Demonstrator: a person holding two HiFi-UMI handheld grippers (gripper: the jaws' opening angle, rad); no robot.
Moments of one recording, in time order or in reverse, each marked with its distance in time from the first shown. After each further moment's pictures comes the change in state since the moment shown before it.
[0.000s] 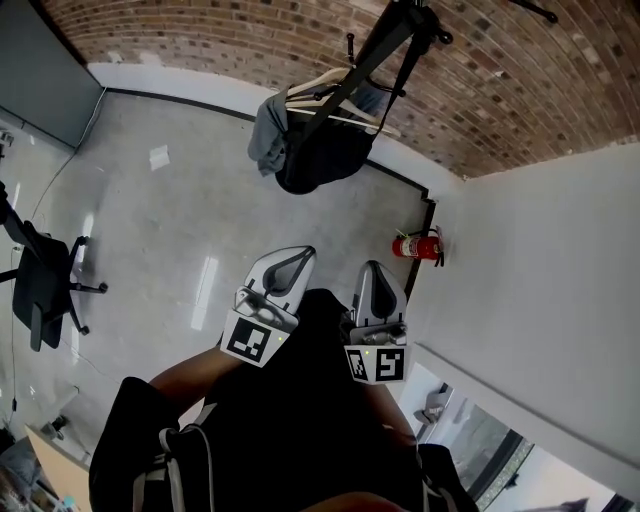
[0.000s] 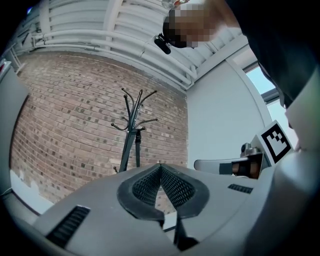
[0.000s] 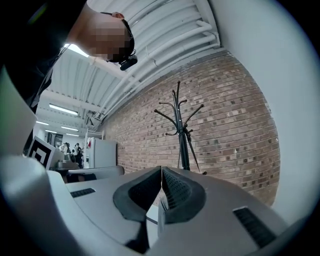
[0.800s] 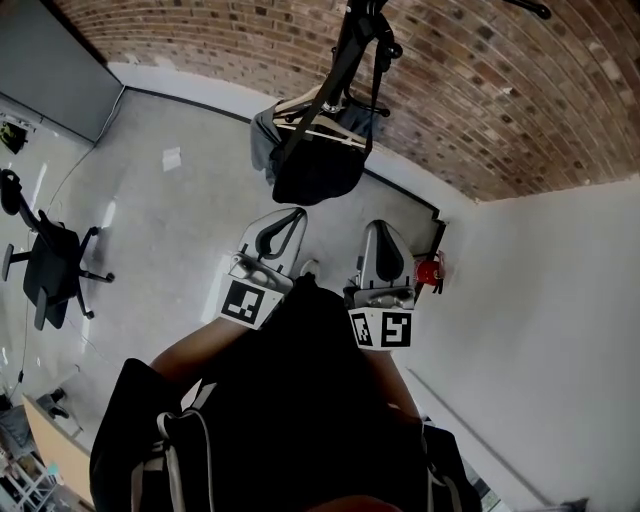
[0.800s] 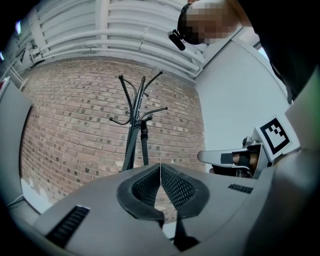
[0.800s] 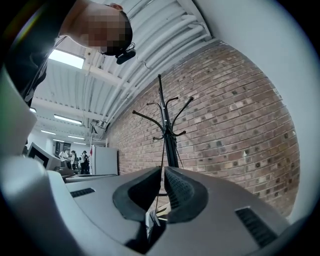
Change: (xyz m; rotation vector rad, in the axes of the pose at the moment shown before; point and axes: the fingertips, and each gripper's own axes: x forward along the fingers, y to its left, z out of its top) left arm 0.140 0.034 -0.003 0.028 -0.001 0.178; right arm 0.101 -0.130 0.019 0.043 -0.061 0.108
